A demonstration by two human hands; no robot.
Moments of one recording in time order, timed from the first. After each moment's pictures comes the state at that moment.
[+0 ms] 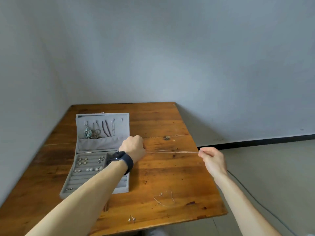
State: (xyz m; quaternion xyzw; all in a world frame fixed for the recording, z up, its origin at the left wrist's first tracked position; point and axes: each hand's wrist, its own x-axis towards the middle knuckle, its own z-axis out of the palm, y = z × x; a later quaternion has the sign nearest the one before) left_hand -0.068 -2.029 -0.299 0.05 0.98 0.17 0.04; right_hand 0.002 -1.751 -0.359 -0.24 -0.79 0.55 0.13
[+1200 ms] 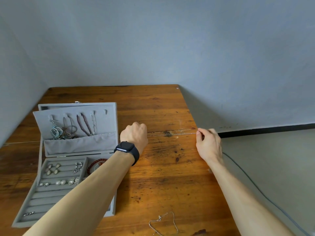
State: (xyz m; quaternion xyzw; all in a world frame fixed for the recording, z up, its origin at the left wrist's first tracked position) left_hand -0.168 -1.986 -0.360 0.05 1.00 0.02 -0.01; right_hand -0.129 -1.742 -0.419 -0.17 -0.93 0.26 0.17
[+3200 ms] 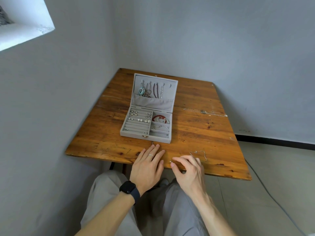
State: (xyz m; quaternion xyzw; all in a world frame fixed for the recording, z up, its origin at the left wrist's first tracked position) left_hand 0.140 -2.131 -0.433 0.12 0.96 0.19 -0.17; right_hand 0.146 -1.950 -0.416 0.07 -0.93 0.30 0.19
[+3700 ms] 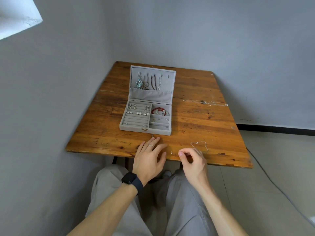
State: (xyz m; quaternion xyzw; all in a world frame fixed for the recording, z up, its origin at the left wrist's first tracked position) left_hand 0.136 -2.129 -0.422 0.10 0.95 0.25 -0.14; right_hand 0.147 -1.941 -0.424 0.04 -0.89 0.42 0.17
